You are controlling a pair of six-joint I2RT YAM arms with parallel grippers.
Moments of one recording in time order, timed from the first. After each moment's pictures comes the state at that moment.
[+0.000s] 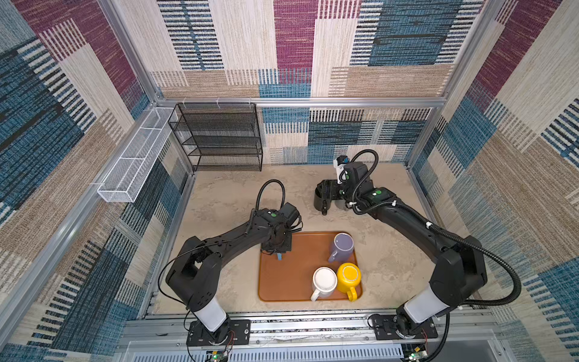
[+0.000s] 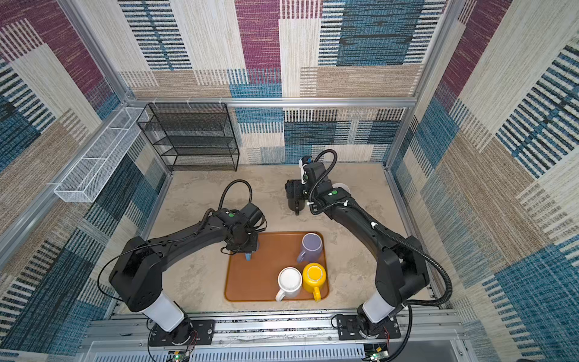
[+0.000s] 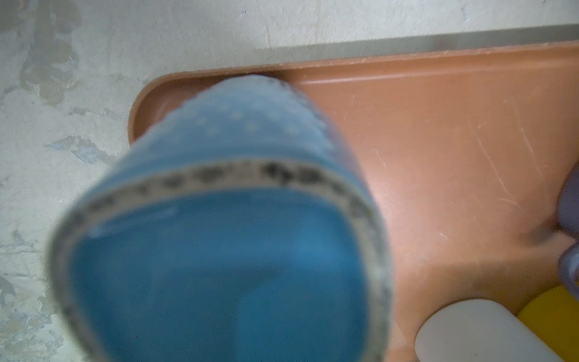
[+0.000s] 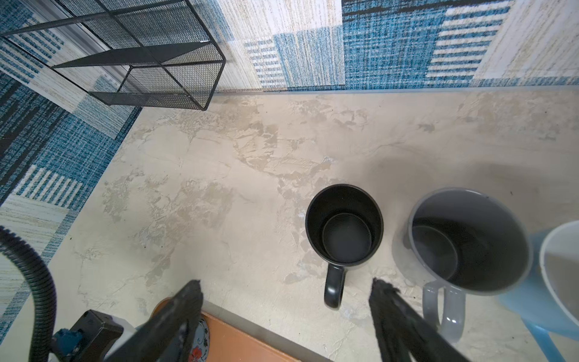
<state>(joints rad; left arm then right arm) -0.69 1.67 1.19 -0.93 -0.07 -0.61 0.47 1.59 1.34 -0.33 -0.03 0.34</state>
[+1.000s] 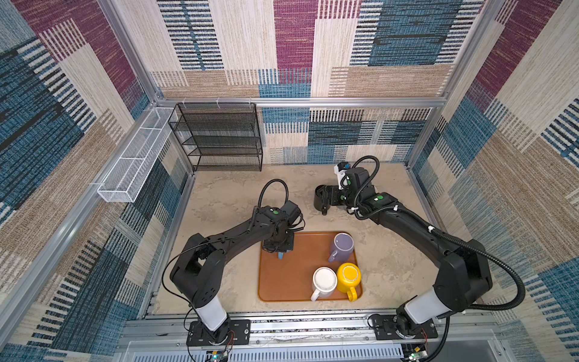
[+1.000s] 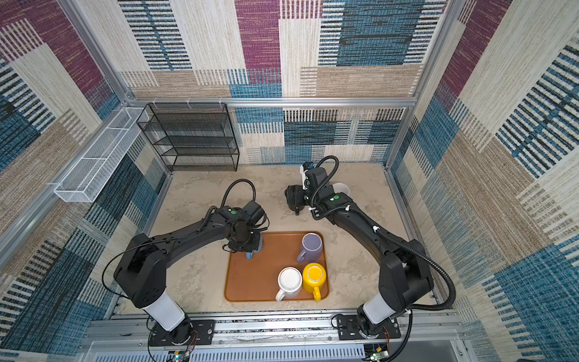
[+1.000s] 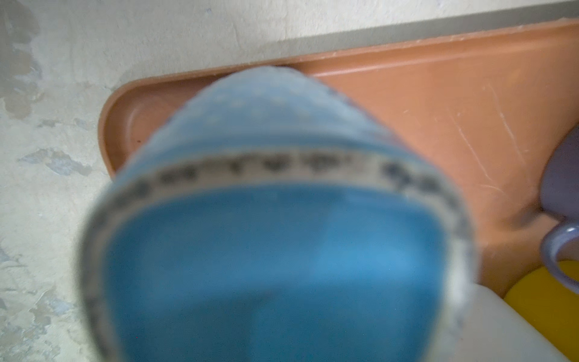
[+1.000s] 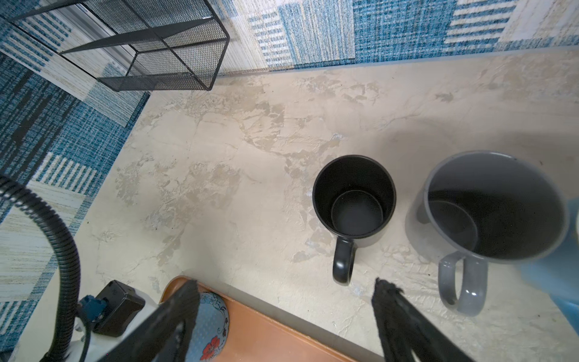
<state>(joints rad) -0.68 1.70 1.24 -0.96 -0.03 -0.56 0.47 1.54 1.24 -0.31 -0.10 0.38</state>
